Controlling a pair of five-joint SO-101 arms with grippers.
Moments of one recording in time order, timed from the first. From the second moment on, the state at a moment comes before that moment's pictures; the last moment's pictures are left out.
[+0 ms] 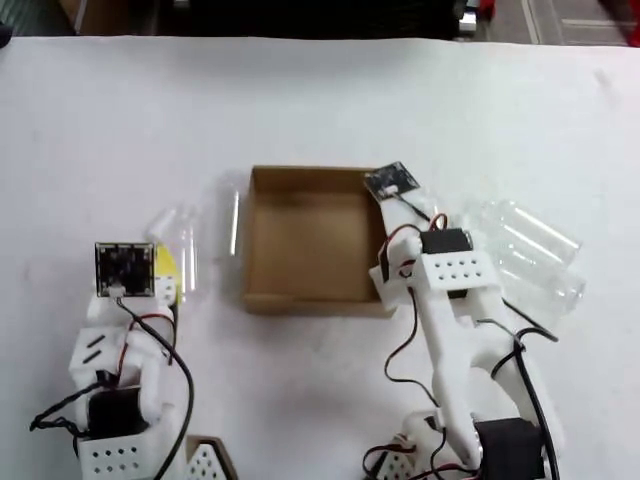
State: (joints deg) left arm -13.1 -103.3 92.0 47.7 -6.5; right arm -10.5 -20.5 42.9 64.8 17.6
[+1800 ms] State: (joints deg) left arm 3.2 -4.4 -14.1 87.3 -4.4; right arm 7.4 -20.5 47.4 35.2 -8.1
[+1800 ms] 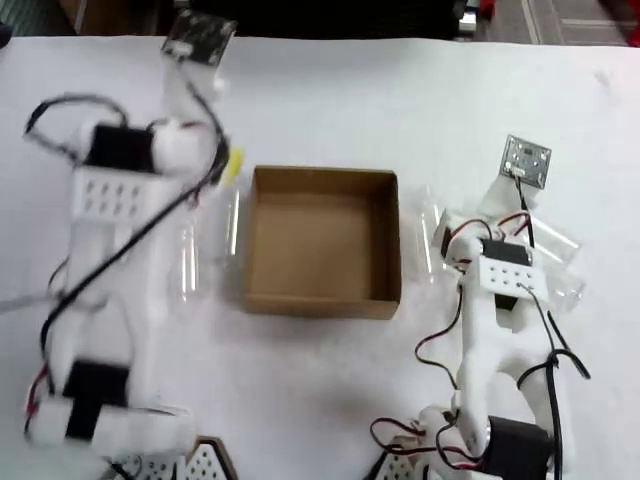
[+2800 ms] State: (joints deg) left arm -1.0 63.2 -72.4 95.3 7.1; right arm 4.9 -20.5 50.7 29.3 -8.1
